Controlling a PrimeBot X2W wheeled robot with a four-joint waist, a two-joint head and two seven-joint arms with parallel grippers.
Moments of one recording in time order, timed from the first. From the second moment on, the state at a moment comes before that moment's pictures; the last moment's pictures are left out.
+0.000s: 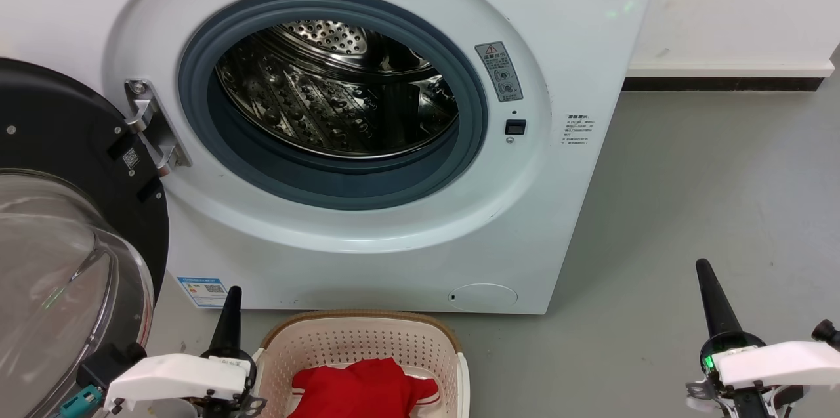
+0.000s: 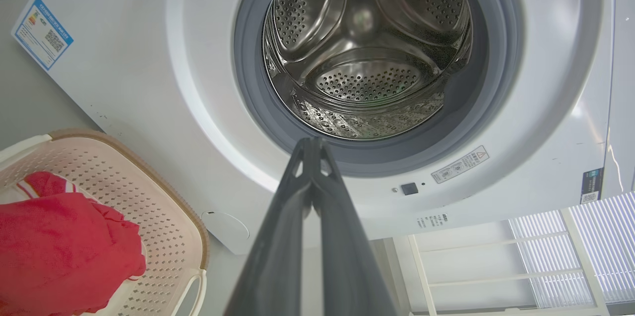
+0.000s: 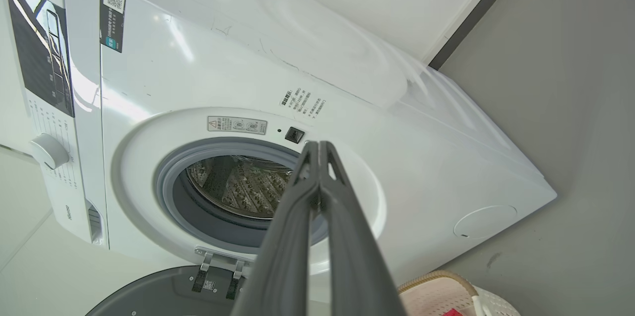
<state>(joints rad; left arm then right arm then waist) -0.03 0.05 0.07 0.21 -1.13 -0.07 0.00 -0.02 -0.08 -0.04 0.17 1.17 0.13 -0.04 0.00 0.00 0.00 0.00</state>
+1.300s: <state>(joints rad) -0.09 0.05 0.10 0.24 -1.48 -0.11 0.09 -0.08 -0.08 -0.06 0.22 1.52 0.13 0.05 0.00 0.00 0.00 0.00</state>
